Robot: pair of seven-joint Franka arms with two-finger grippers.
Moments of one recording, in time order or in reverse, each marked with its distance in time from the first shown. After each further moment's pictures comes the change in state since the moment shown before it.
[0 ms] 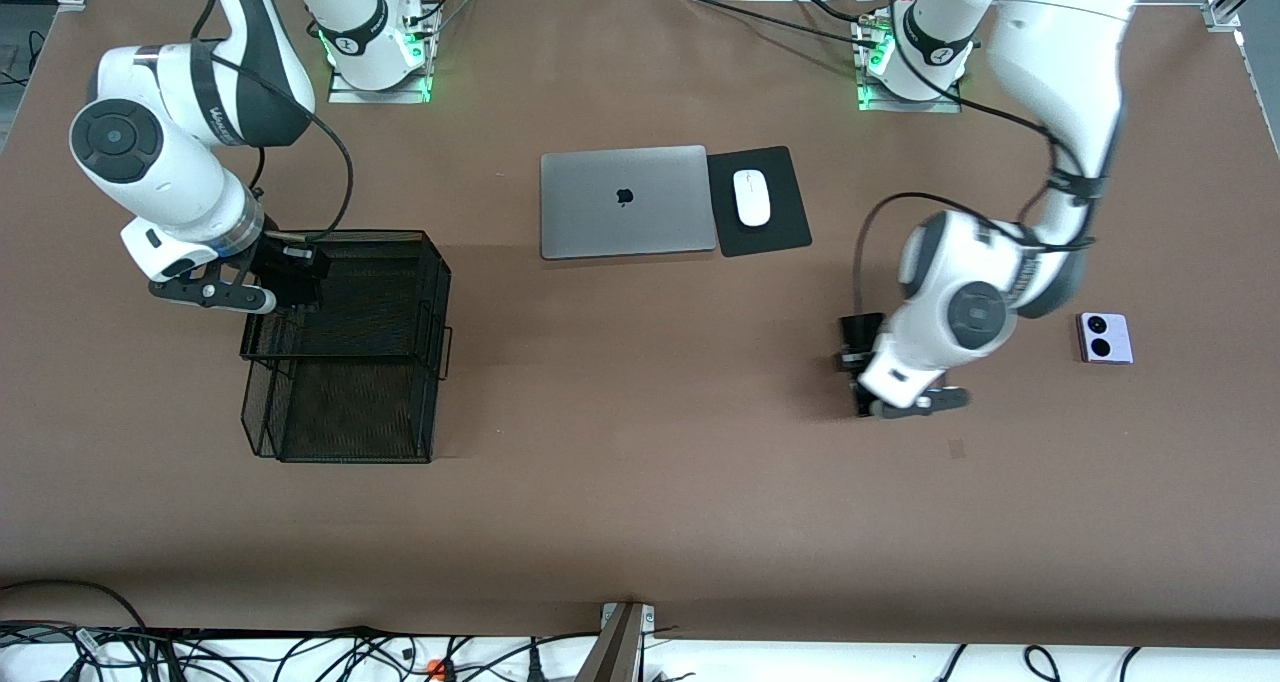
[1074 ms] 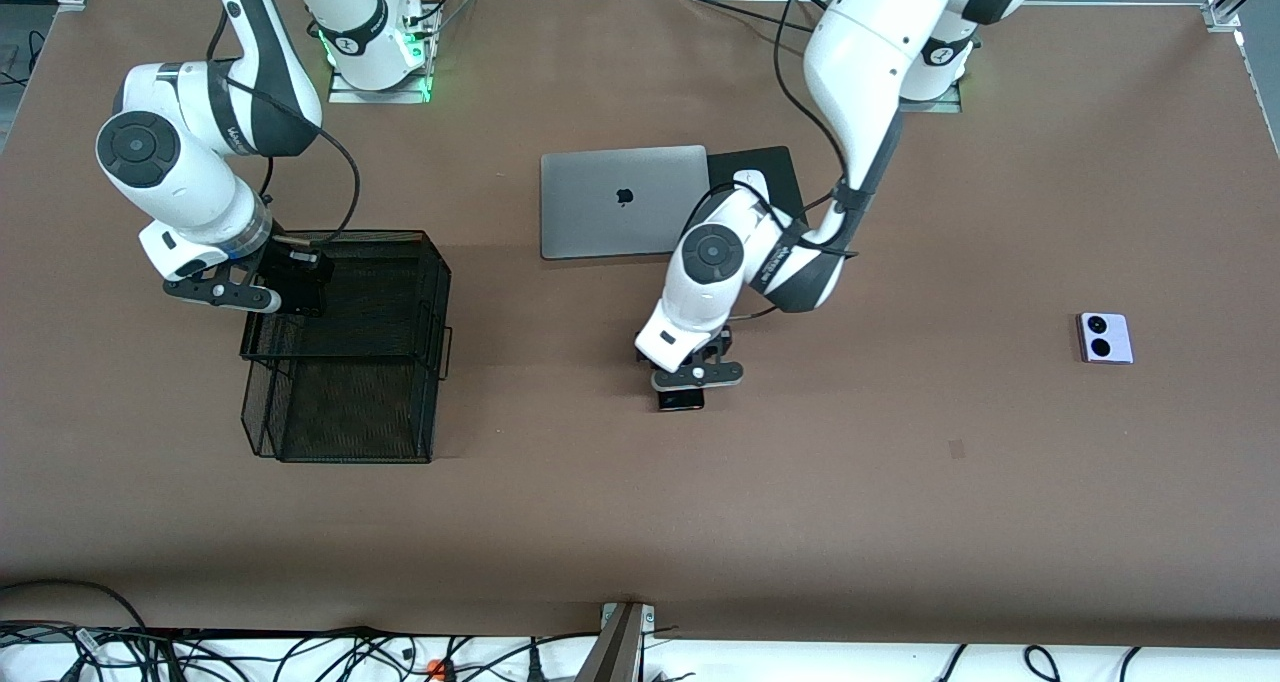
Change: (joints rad) left arm -0.360 0.291 0.003 0.348 0.000 0.171 -0.293; right arm 0.002 0.003 -0.028 -0.098 0.000 0.102 0.000
